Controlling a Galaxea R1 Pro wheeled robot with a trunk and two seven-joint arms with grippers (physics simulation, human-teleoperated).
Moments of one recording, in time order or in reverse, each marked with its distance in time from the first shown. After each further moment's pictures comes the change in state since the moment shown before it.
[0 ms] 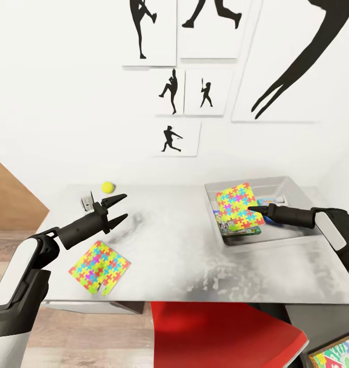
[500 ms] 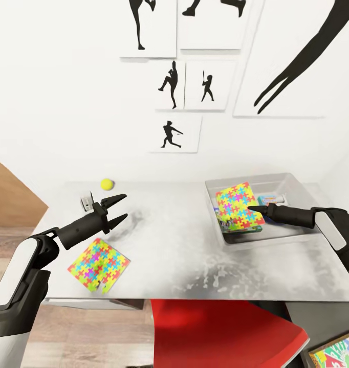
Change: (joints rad) left arm 0.001 0.001 0.002 0.000 0.001 0.000 -0.001; right arm 0.001 0.000 0.000 -0.008 0.000 0.000 0.002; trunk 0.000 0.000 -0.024
